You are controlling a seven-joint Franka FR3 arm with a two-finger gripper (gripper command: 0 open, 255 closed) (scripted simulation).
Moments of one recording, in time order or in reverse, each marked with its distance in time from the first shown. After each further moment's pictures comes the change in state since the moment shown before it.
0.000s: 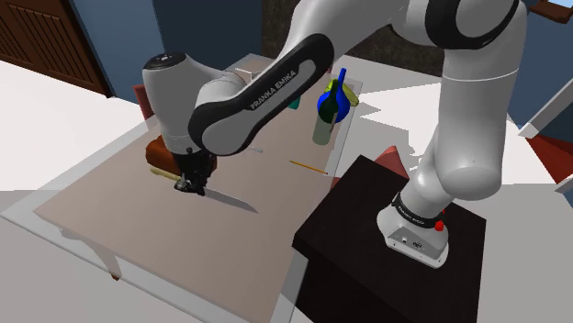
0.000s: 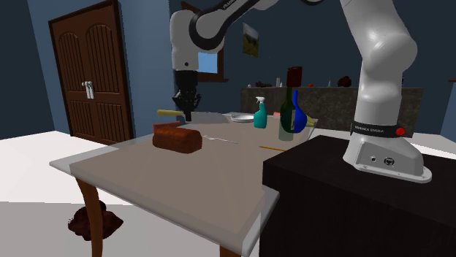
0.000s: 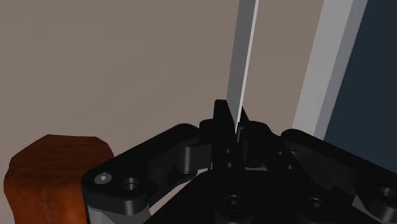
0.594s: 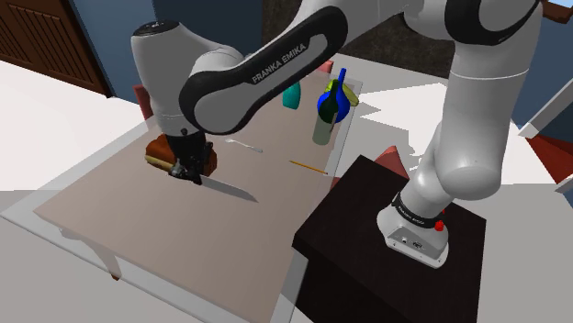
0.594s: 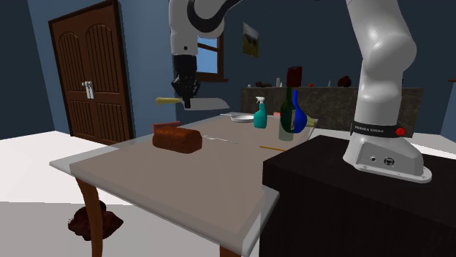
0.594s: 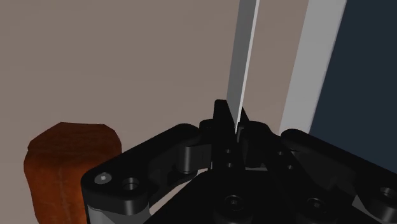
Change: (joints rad) arm -0.013 -0.067 0.021 0.037 0.040 -0.098 -0.023
